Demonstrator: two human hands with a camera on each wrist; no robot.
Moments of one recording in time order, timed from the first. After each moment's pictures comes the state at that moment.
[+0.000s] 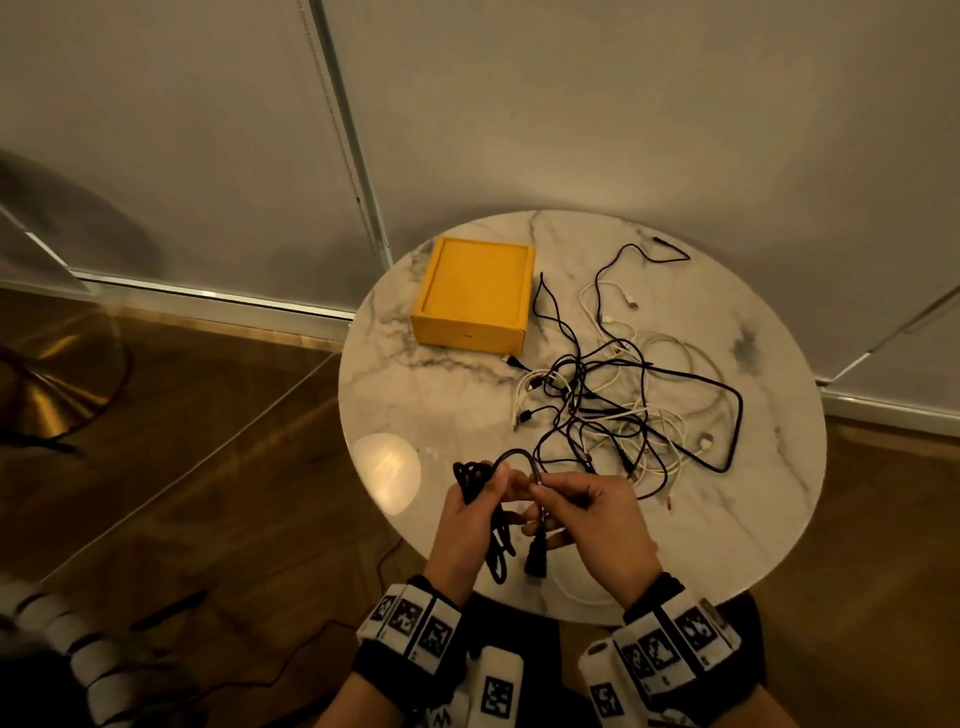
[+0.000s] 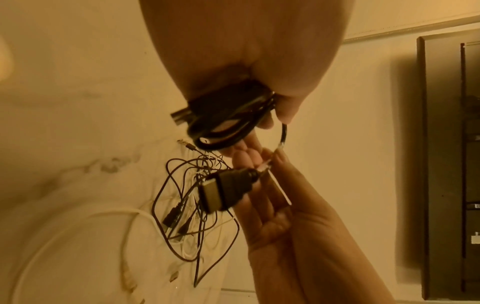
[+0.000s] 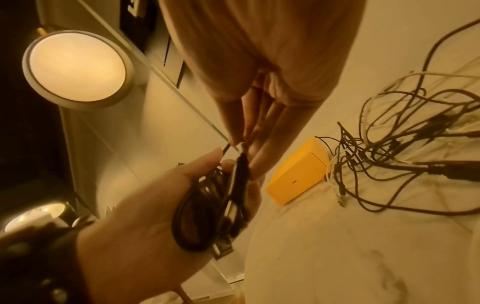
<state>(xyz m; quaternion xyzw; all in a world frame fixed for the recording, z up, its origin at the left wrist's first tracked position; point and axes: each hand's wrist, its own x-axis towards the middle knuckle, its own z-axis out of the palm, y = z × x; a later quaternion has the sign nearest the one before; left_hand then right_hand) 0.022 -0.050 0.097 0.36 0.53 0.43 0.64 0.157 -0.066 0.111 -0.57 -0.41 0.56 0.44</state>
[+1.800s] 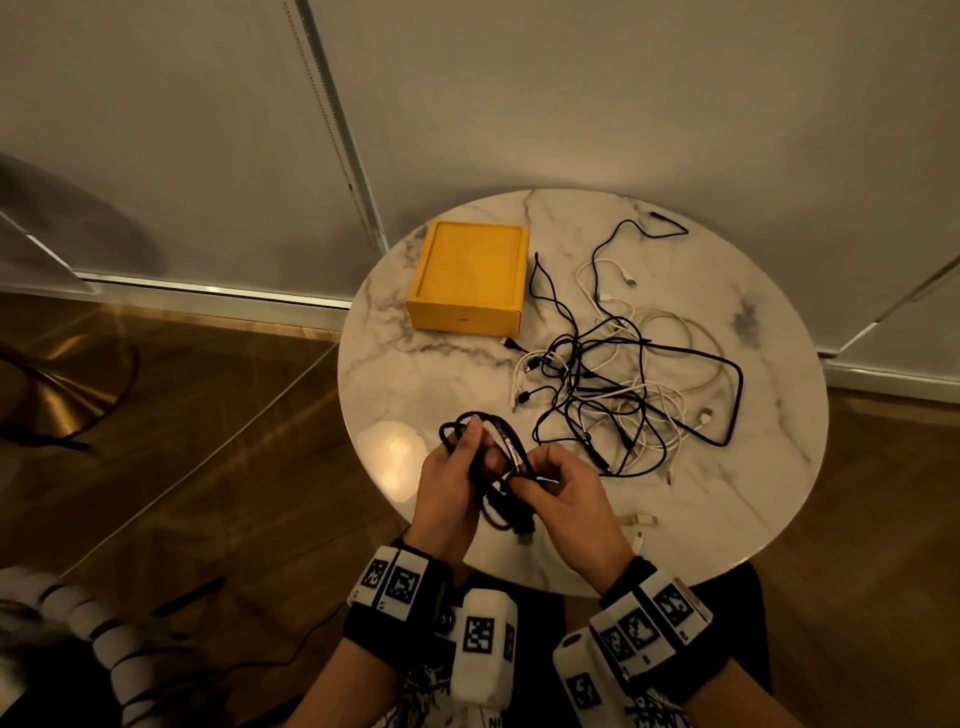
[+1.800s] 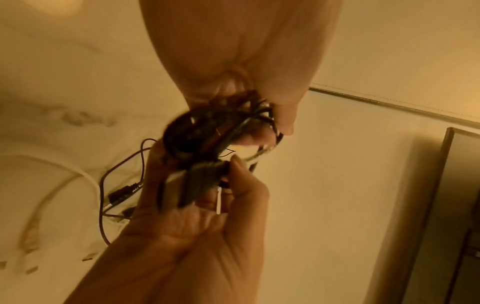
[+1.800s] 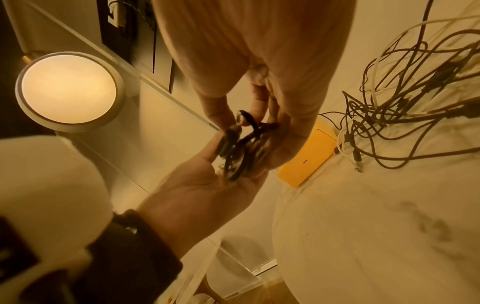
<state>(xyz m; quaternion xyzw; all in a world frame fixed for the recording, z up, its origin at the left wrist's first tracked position) 0.015 -0.036 0.101 0.25 0.47 0.50 0.68 0.139 -0.069 0.103 -0.57 -0.42 0.54 0.45</state>
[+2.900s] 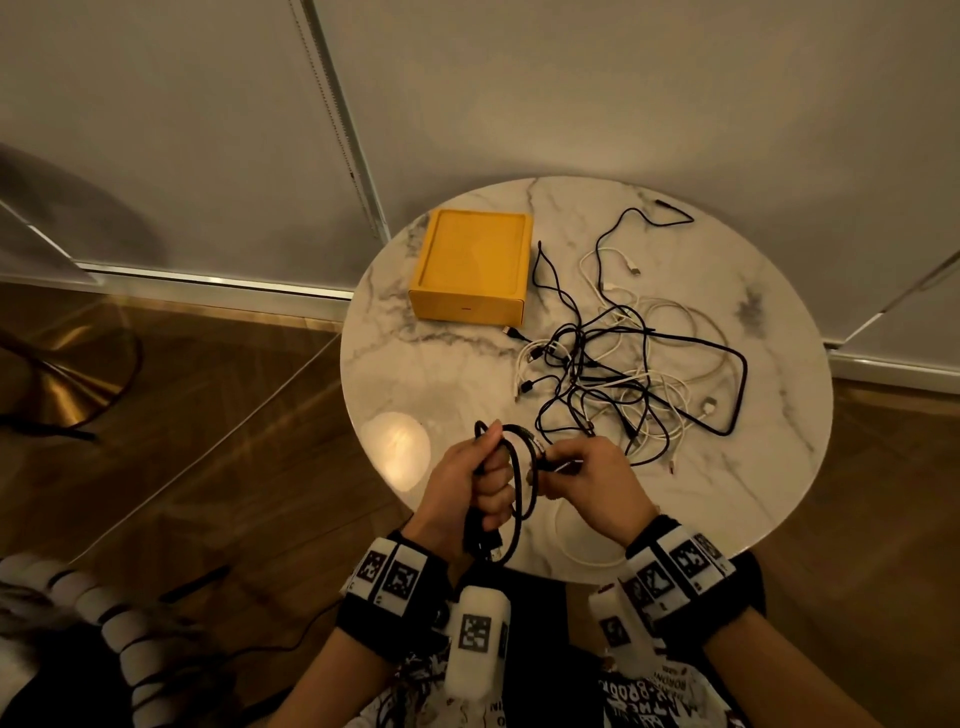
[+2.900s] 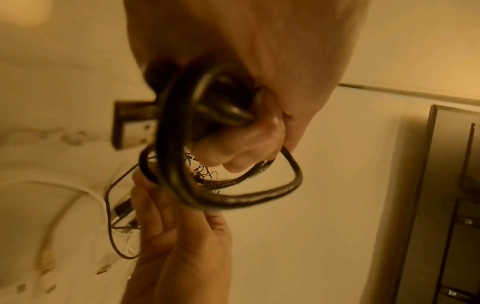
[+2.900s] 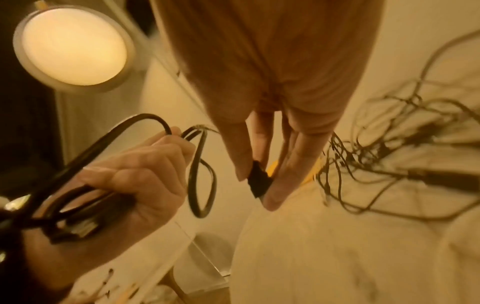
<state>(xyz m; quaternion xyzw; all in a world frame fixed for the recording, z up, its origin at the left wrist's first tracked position) 0.007 -0.046 0.115 0.24 0.43 0.37 0.79 0.173 -0.053 0.100 -0.63 -0.56 0.46 0.27</state>
